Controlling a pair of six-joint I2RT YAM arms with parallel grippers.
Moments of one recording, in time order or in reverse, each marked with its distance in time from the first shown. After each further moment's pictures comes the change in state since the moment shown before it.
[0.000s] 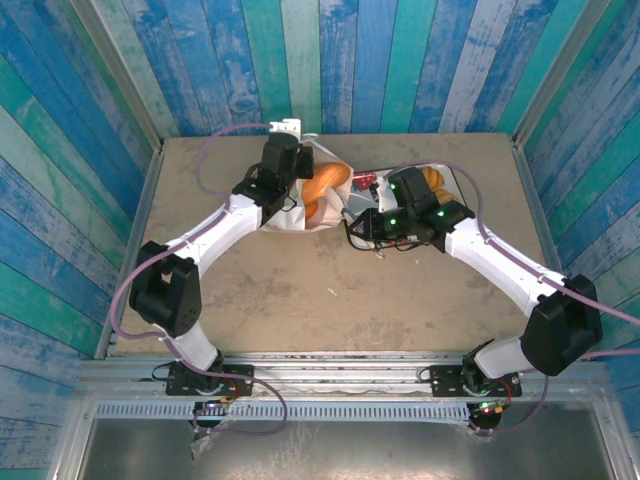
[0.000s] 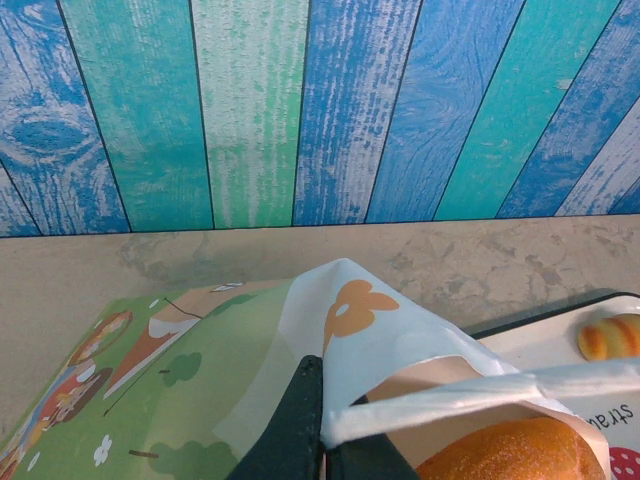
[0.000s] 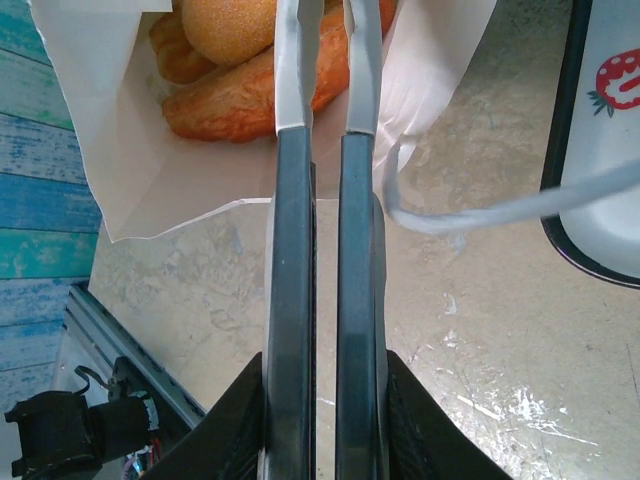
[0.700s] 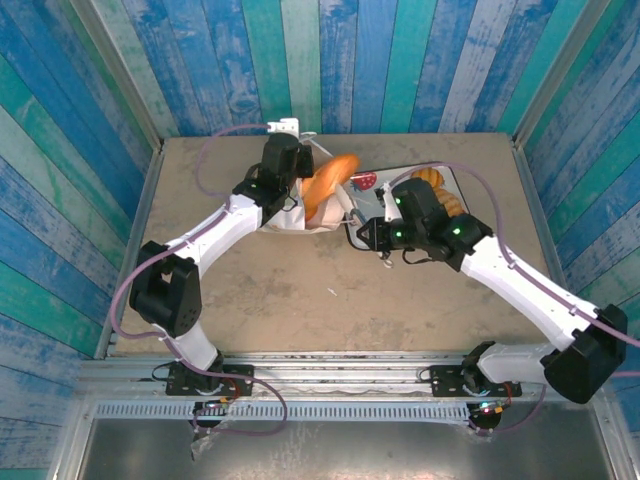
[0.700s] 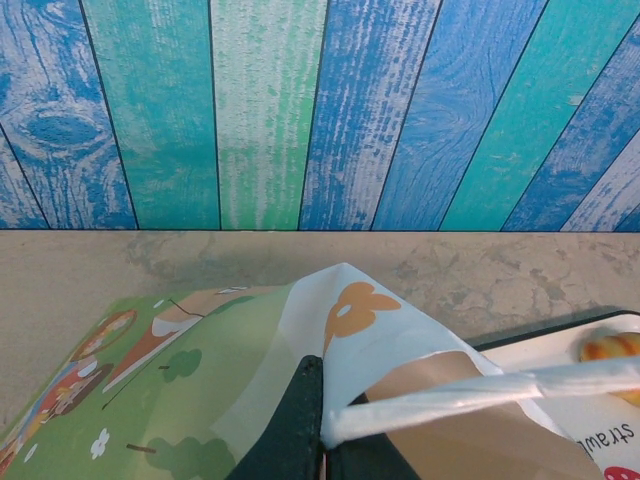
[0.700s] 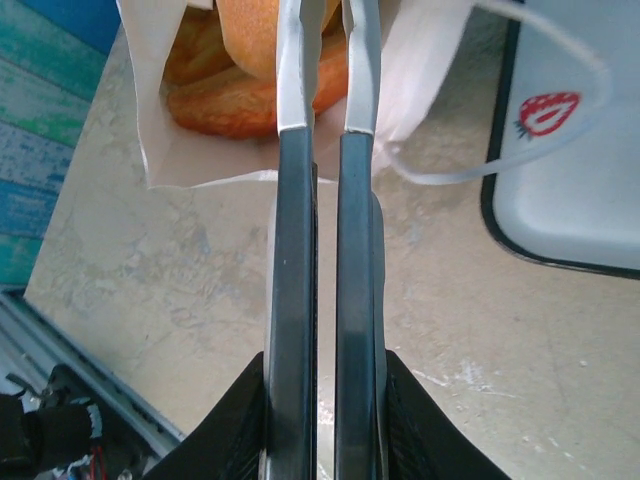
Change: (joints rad) left arm 0.000 0.001 0.000 0.006 -0.026 -0.037; right arm 0.106 -0.175 -0.006 -0.114 0.249 -0.027
